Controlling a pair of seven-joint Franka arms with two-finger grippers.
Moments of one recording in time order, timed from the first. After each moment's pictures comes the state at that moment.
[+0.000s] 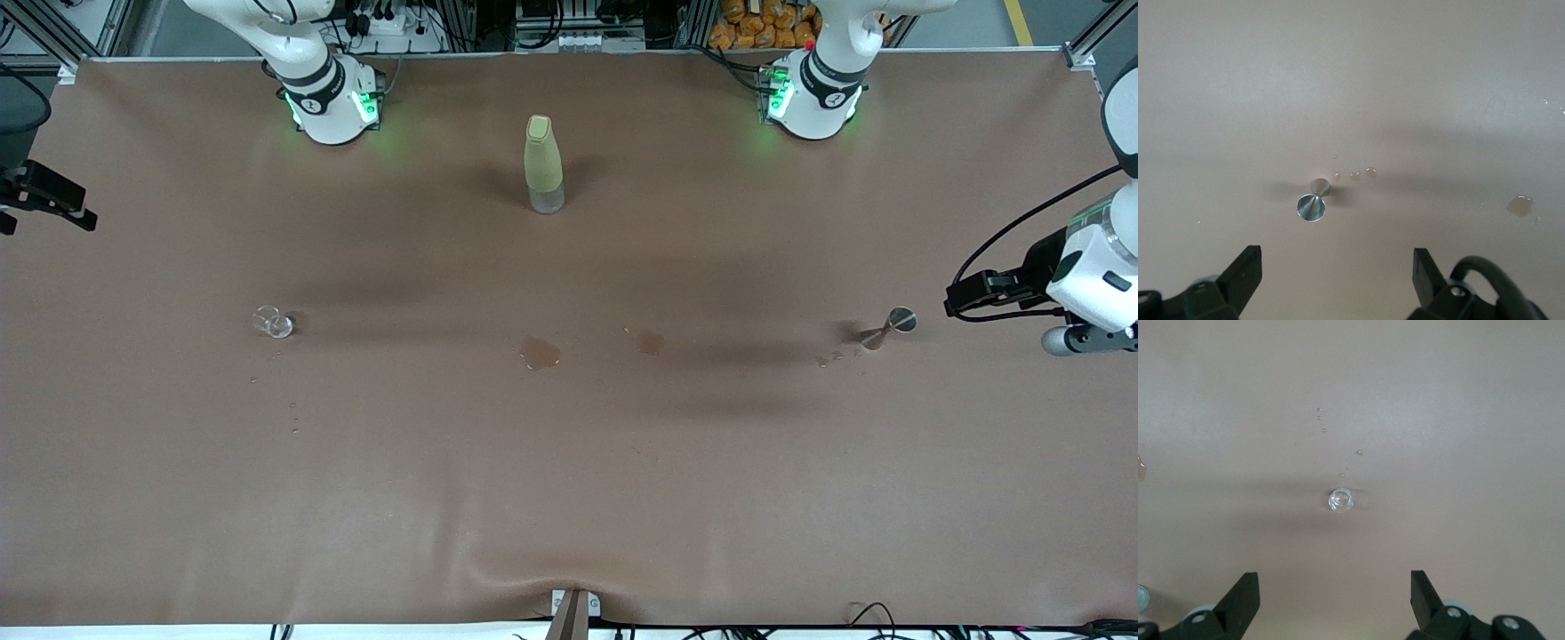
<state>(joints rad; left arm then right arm) -0.11 0.18 0.09 -1.52 -0.02 1.66 -0.12 -0.05 -0.05 -0.07 -1.60 0.01 1.54 -0.17</state>
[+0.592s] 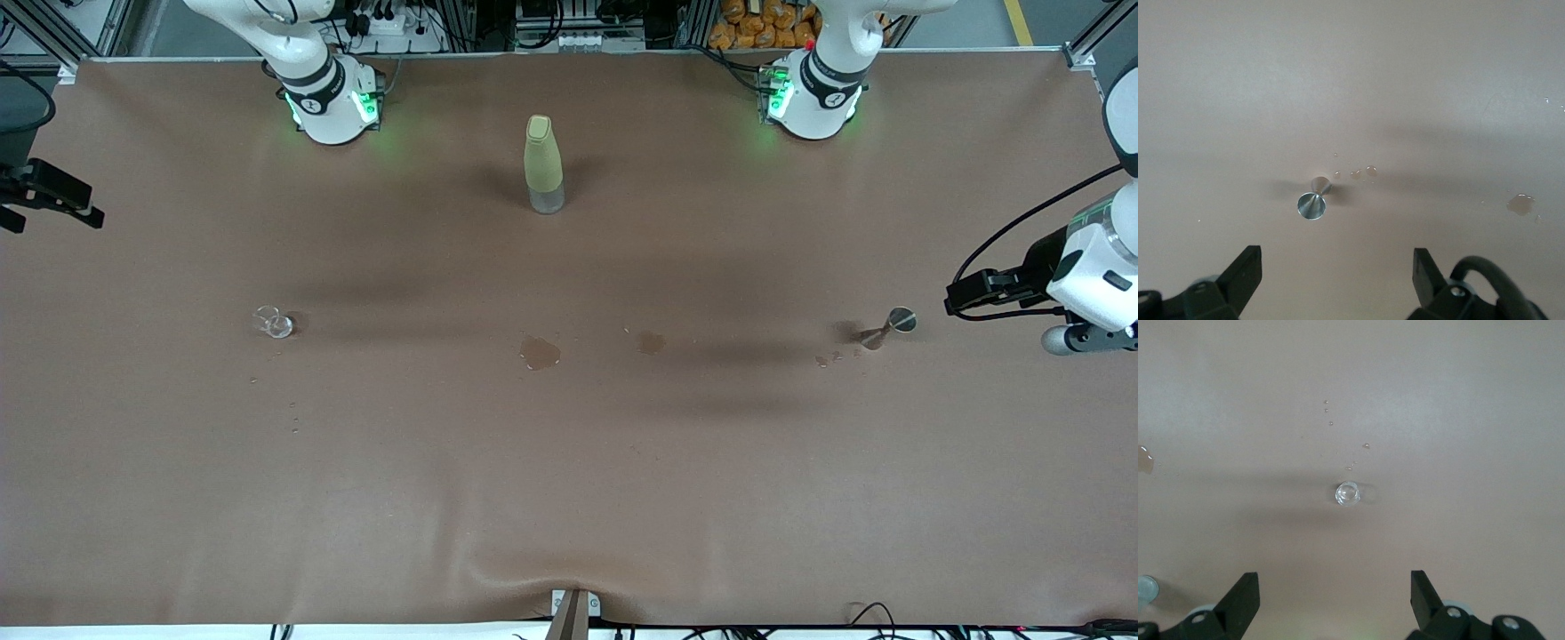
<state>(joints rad) -0.11 0.18 0.09 -1.52 -0.02 1.65 -0.12 -0.05 -0.05 -0.07 -1.61 0.02 1.52 -0.17</state>
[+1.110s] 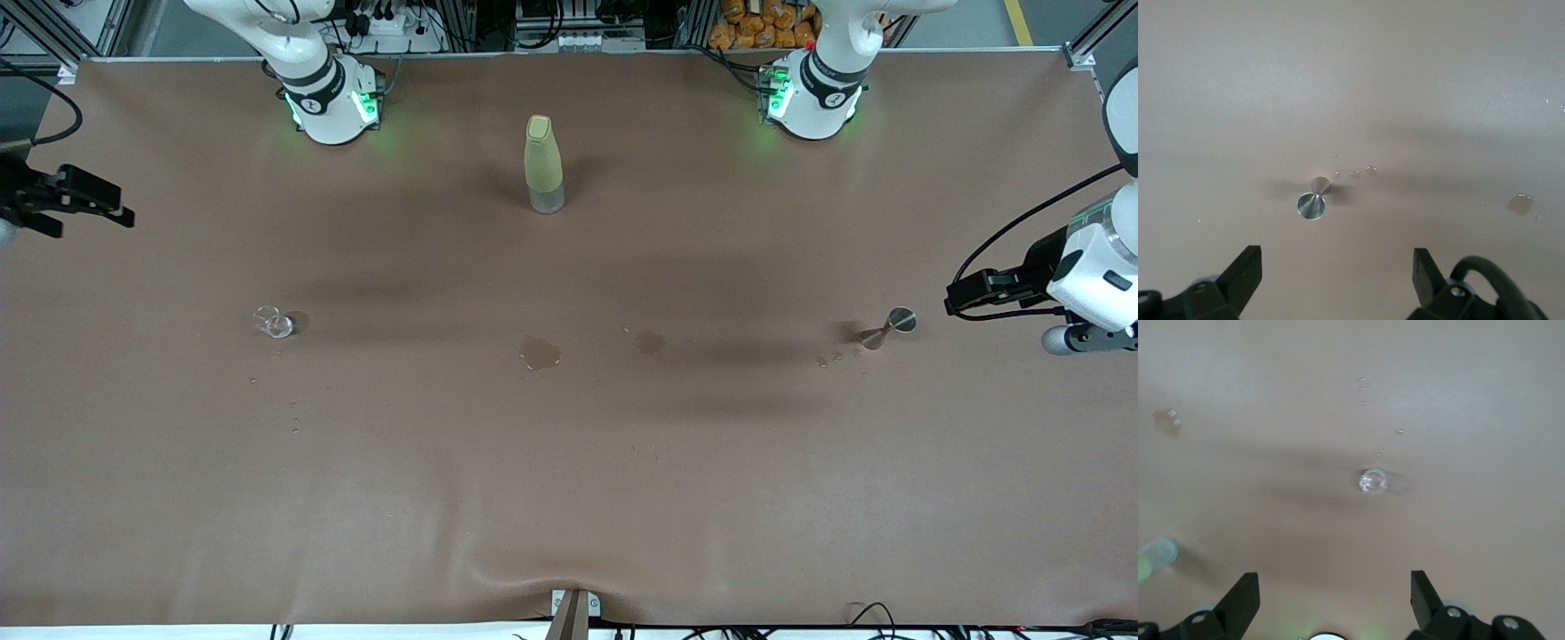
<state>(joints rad) -0.11 0.18 0.09 -1.51 -0.02 1.65 -0.12 -0.09 -0.03 -0.08 -1.67 0.13 1.51 -0.34</state>
